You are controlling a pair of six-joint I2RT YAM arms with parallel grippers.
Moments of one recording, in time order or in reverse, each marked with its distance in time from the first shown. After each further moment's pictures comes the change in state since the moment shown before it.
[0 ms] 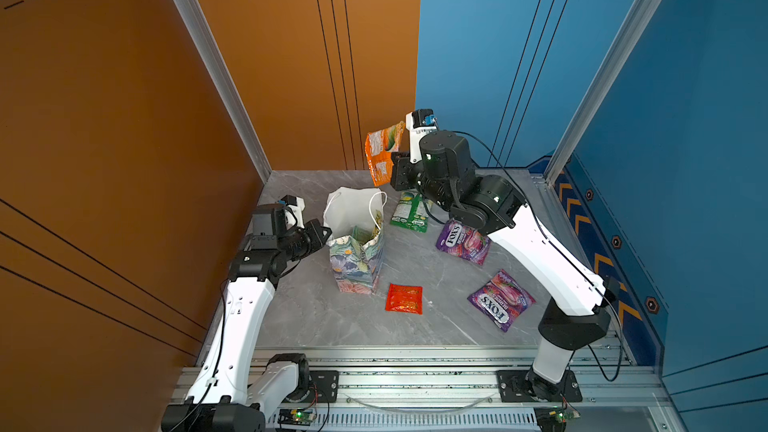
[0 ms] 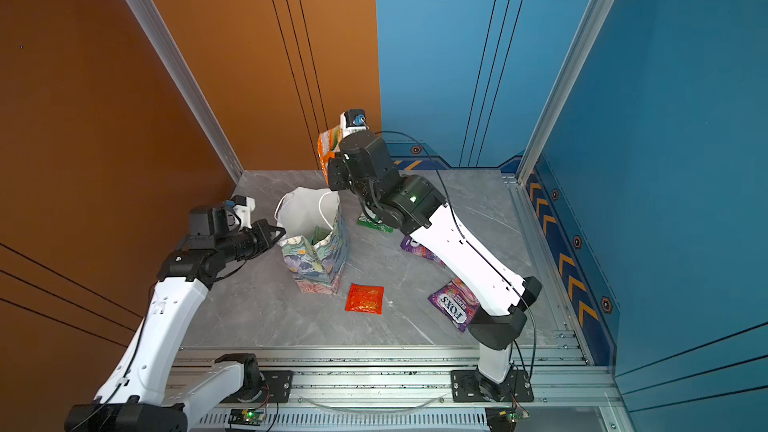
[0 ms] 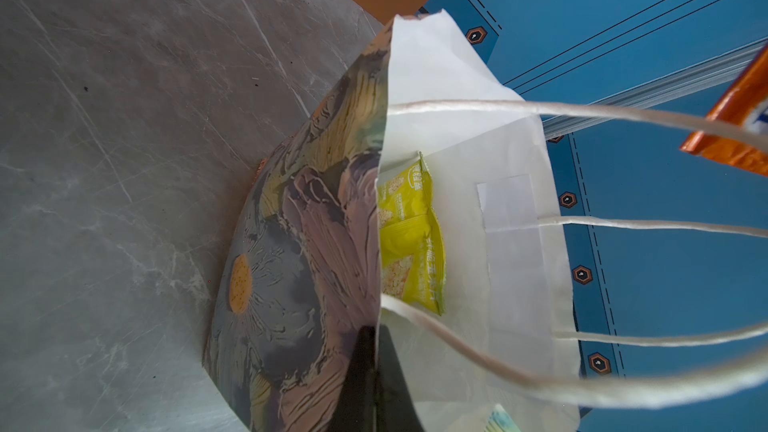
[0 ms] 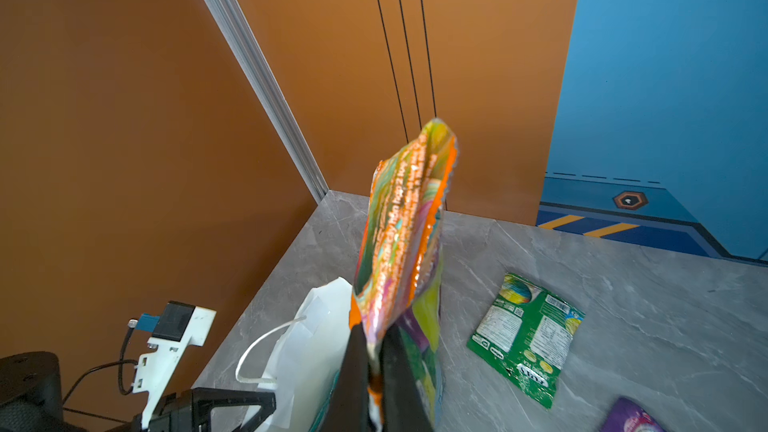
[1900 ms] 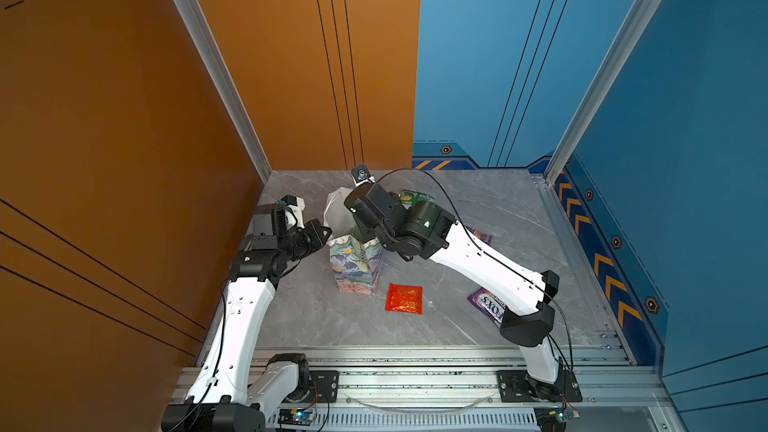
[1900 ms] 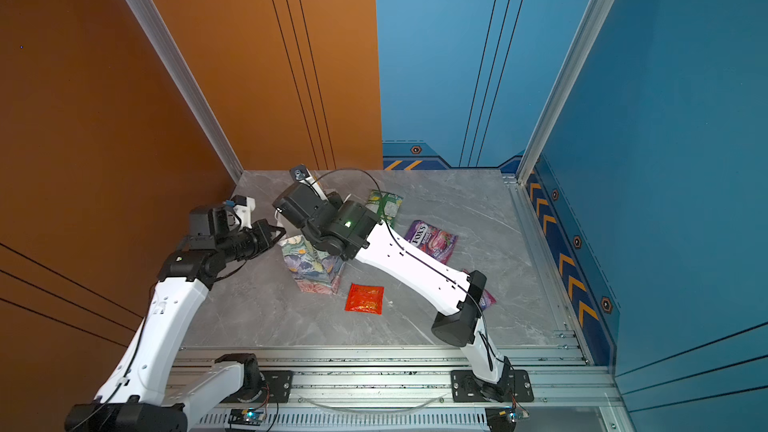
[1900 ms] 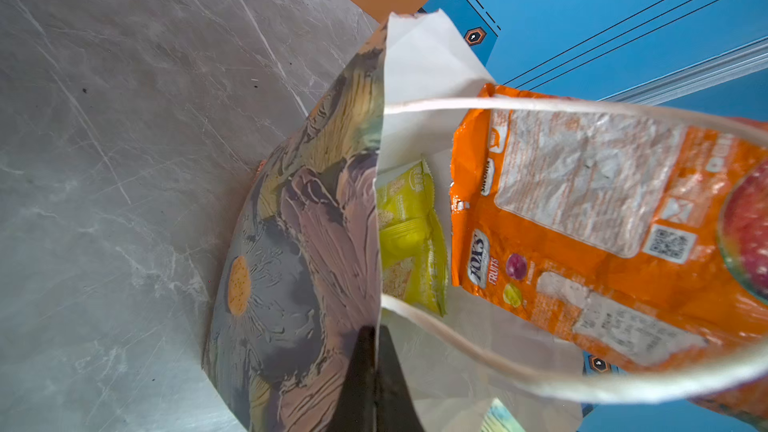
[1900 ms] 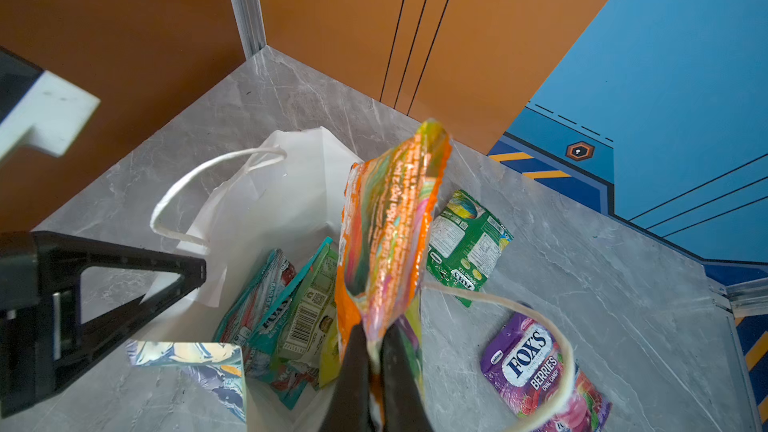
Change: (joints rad) left arm 0.000 0.000 -0.006 0.013 0.000 0.000; right arm 0.203 0.215 0.100 -0.320 0.286 -0.090
